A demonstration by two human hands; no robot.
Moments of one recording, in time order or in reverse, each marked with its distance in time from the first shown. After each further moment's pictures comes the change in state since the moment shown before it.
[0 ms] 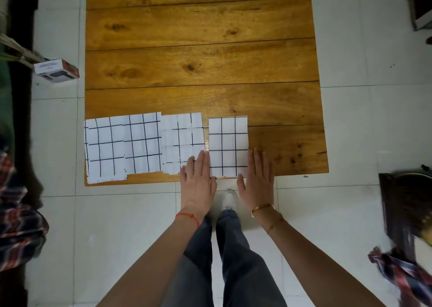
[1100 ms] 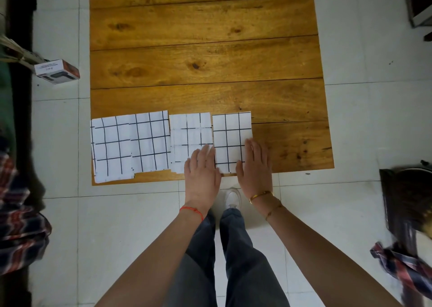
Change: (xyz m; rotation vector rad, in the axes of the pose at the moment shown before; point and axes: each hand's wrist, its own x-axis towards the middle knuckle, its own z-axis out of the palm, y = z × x) left_hand 0.006 -0.012 -0.011 -0.163 0.144 0.065; right_hand 0.018 -0.032 -0.013 0.060 0.134 -0.038
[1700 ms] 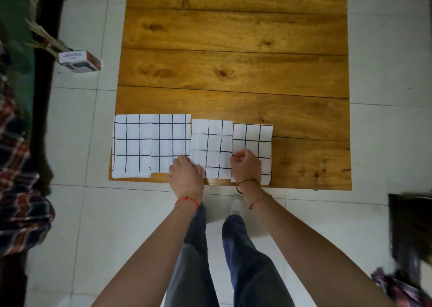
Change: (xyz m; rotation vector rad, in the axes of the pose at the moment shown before) left_hand 0.022 -0.058 -0.023 -0.247 0.065 -0.621; right_hand 0.046 -0.076 0.001 0.586 -0.224 0.419
